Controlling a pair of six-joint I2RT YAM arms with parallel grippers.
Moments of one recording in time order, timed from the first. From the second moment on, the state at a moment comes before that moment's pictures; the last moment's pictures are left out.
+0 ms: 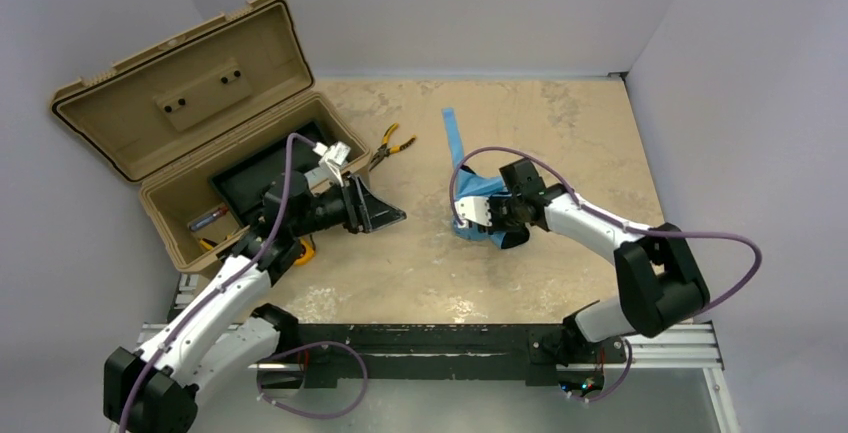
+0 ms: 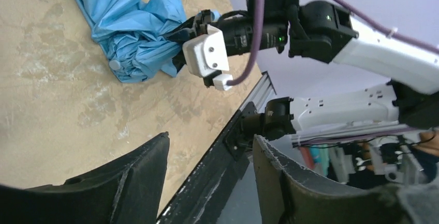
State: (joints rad) left arm -0.43 0.86 0.58 0.06 0.64 -0.86; right arm 0.46 1.43 0.78 -0.41 -0.29 -1.18
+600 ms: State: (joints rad) left arm -0.64 0.62 0.47 0.06 0.50 -0.33; right arm 0.44 1.72 1.09 -0.76 -0.45 -1.40
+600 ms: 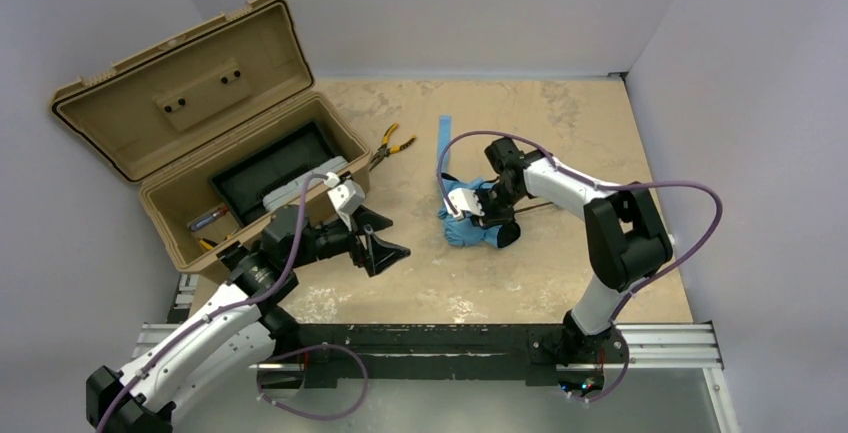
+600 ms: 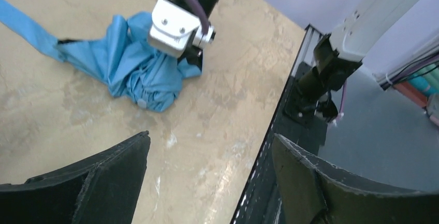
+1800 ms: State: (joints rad) left arm -1.22 1.34 0.68 0.07 -0.04 0.54; right arm 0.31 2.02 1.31 -1.15 -0.61 -1.28
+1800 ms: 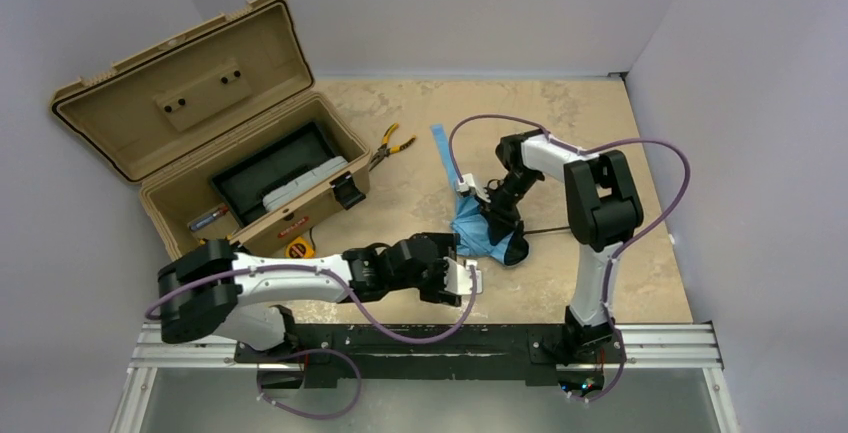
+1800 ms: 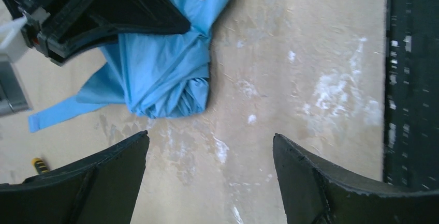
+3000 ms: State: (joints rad) left arm -1.21 1.76 0.90 0.20 -0.08 0.56; right arm 0.32 2.10 1.30 -1.30 -0.70 -1.14
